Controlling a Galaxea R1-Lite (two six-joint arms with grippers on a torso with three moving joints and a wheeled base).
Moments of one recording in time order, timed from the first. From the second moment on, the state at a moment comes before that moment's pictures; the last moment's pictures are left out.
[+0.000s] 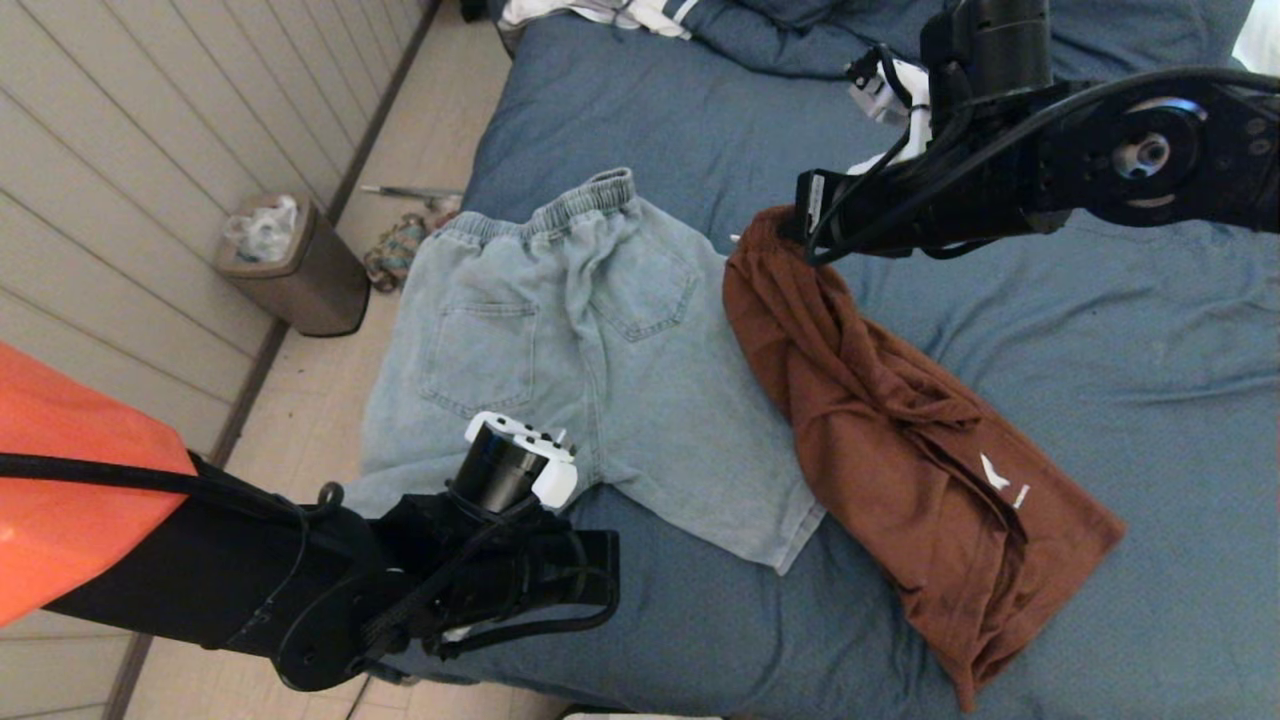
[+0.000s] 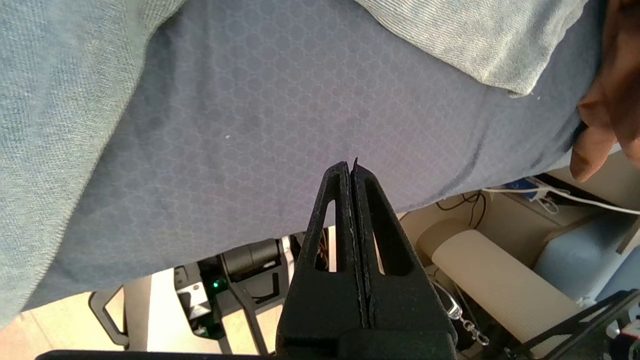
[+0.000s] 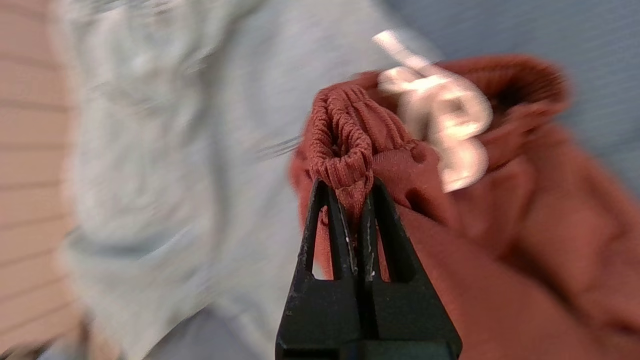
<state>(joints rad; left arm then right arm) -0.78 1.90 -0.83 -0.40 0.00 -0.54 0.41 1.92 -1.94 0.31 0.00 0.24</state>
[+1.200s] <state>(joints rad) -0.79 1.93 -0.83 -0.40 -0.01 -0.54 0.07 2.02 -1.95 0.25 0.06 0.24</state>
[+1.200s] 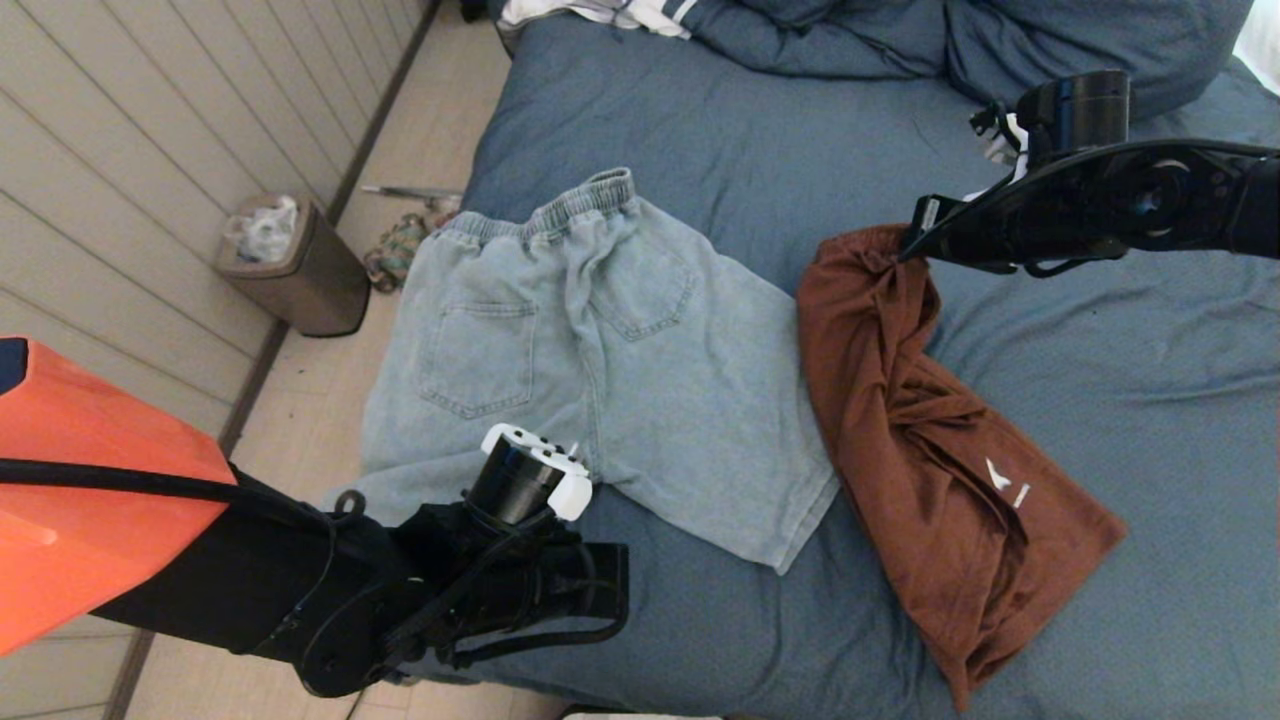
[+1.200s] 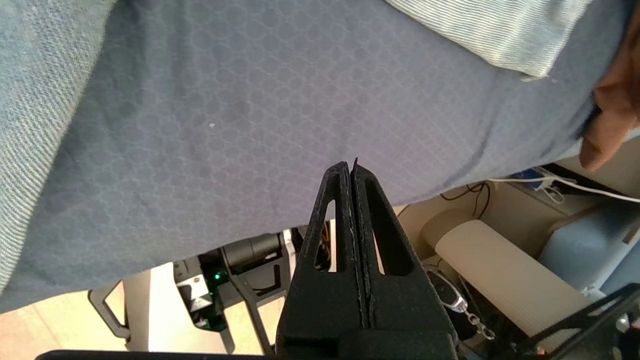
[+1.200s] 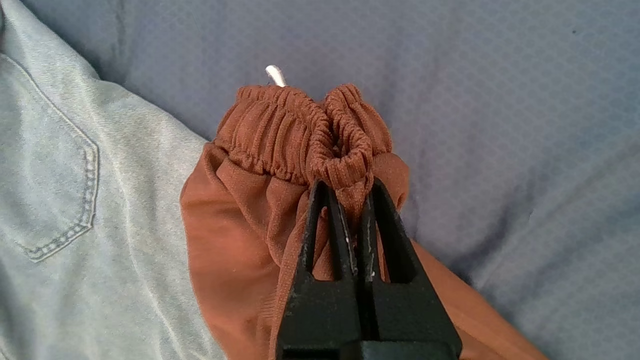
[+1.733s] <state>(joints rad) -0.79 1.93 -0.83 -0.40 0.00 -0.54 0.33 1.93 -1.91 0.26 0.06 0.29</state>
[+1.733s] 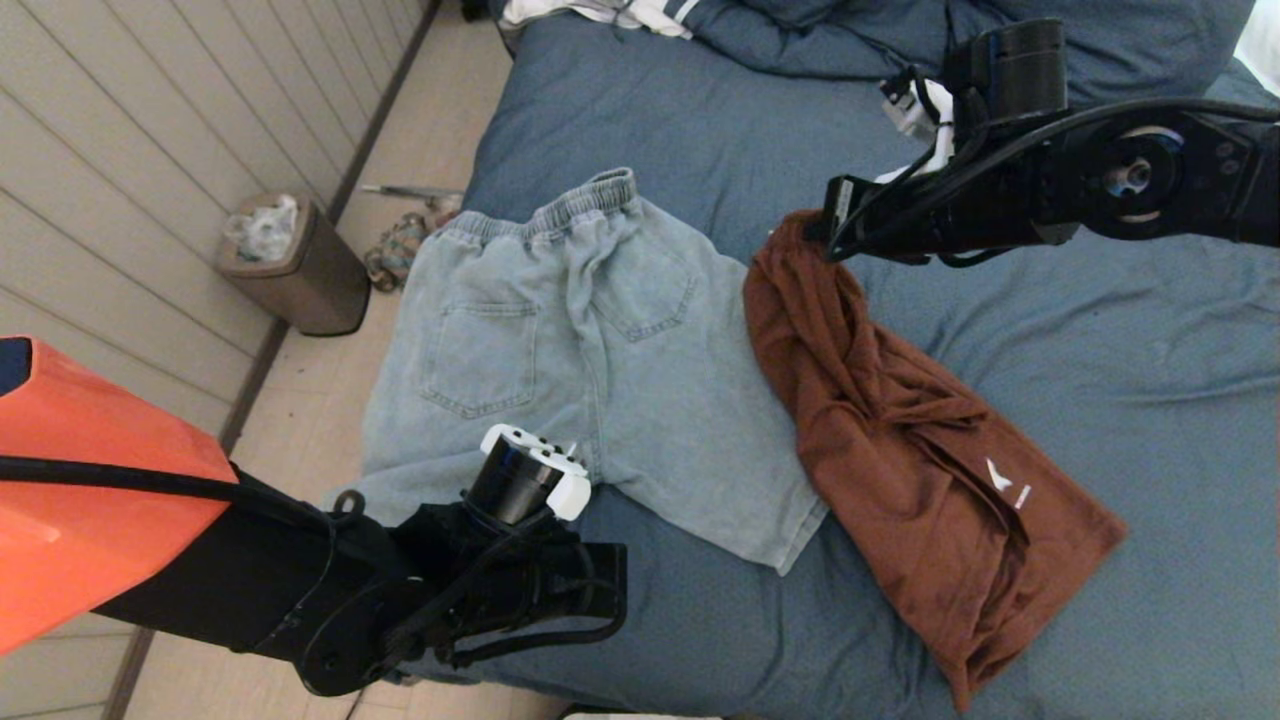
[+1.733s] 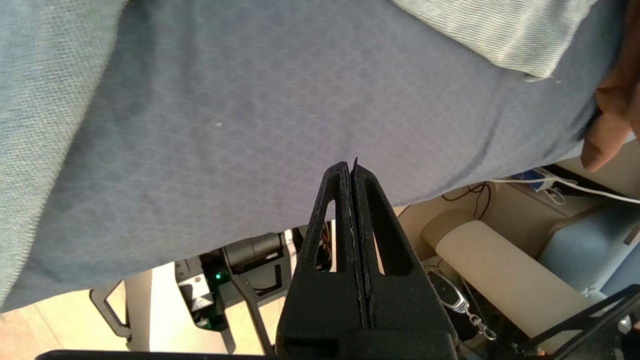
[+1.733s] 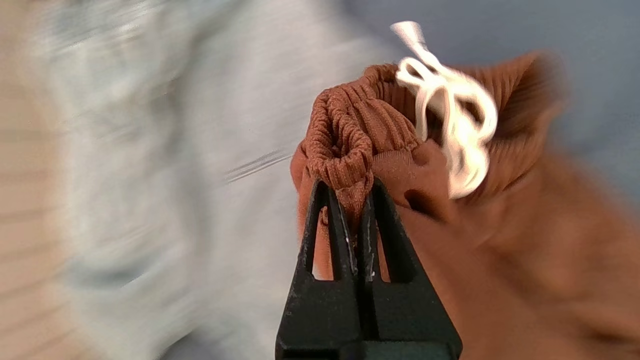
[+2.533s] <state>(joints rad) -0.80 1.92 -0.82 -0.40 0.00 -0.54 0.57 1.87 -1.91 0.41 0.19 0.41</state>
